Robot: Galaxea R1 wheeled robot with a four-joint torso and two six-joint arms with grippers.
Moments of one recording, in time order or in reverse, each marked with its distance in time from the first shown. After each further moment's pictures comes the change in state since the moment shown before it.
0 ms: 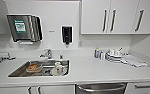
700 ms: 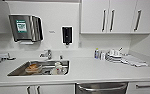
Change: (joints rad) left arm -0.054 -0.184 0.163 0.000 -0.013 -0.011; right arm -0.001 0.005 0.001 0.003 0.000 0.000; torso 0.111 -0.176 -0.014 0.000
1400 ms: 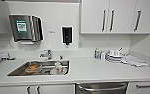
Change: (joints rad) left arm -0.006 0.029 -0.012 0.000 0.002 0.000; right arm 0.063 -0.070 0.103 0.007 -0.011 0.012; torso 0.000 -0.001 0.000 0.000
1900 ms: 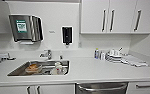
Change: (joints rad) left arm -0.075 -0.101 0.091 0.045 0.010 0.000; right arm 0.135 -0.032 0.084 0.049 -0.115 0.007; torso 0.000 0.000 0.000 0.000
